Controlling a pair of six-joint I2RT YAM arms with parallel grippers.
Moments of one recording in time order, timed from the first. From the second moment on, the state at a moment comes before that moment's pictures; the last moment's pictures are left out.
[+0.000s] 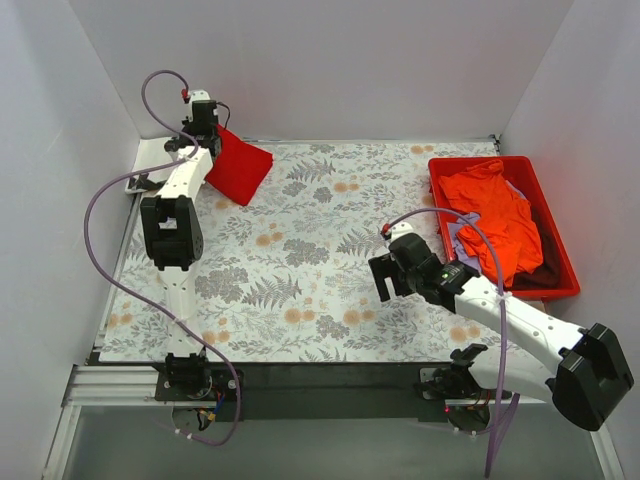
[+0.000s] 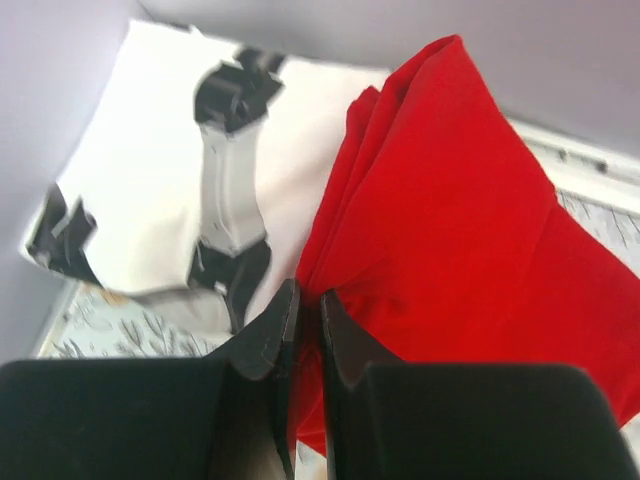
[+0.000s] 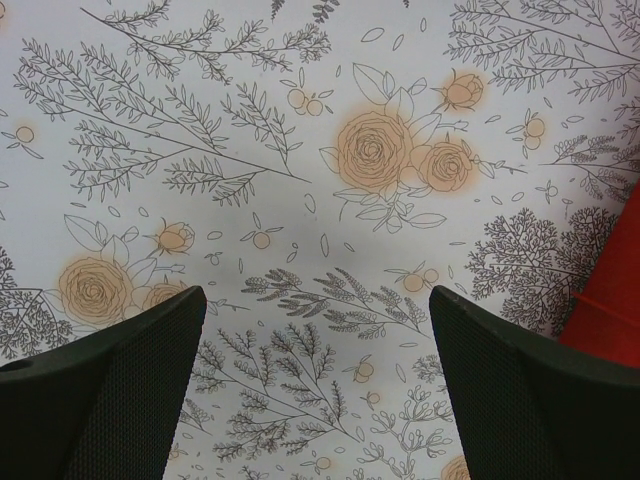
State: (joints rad) left arm -0.05 2.31 2.07 -0.32 -0.49 -0.11; right arm 0.74 1.08 0.69 -0.52 0.24 0.25
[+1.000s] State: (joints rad) left arm 0.26 2.38 2.11 -0.21 -0.41 -0.10; right arm 0.69 1.19 0.77 -0.58 0.22 0.18
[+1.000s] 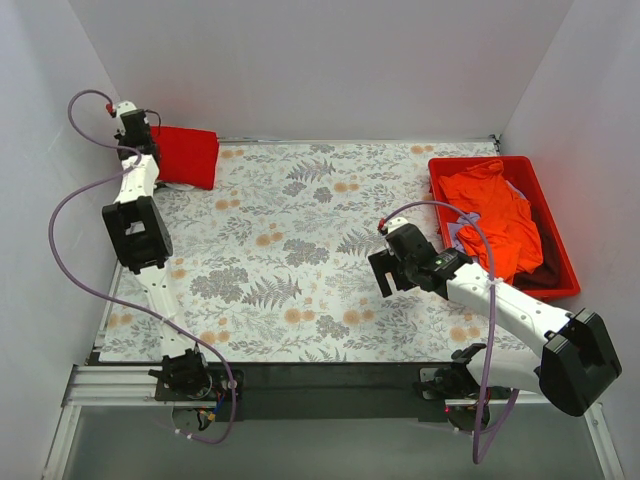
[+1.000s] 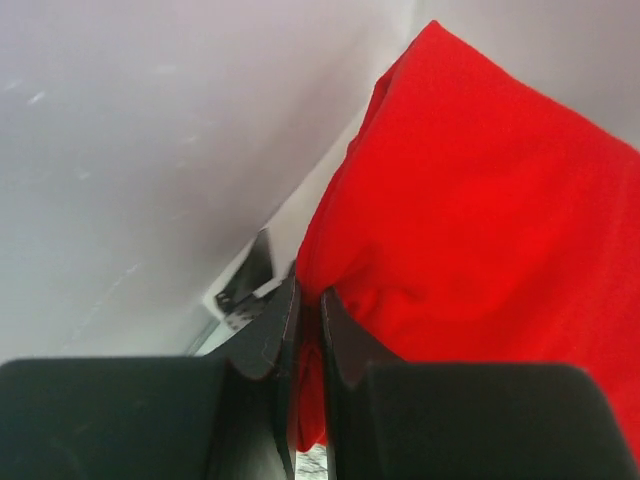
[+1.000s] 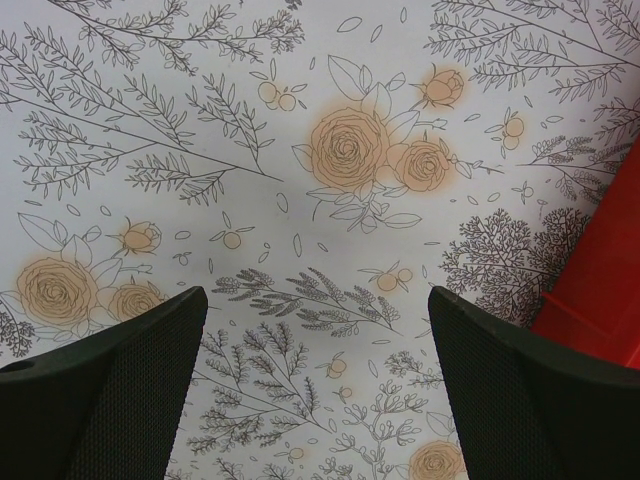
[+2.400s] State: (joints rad) left arm 0.11 1.71 1.59 -0.10 -0.18 -0.39; right arm 0.67 0.91 0.77 -0.63 0.25 0.23
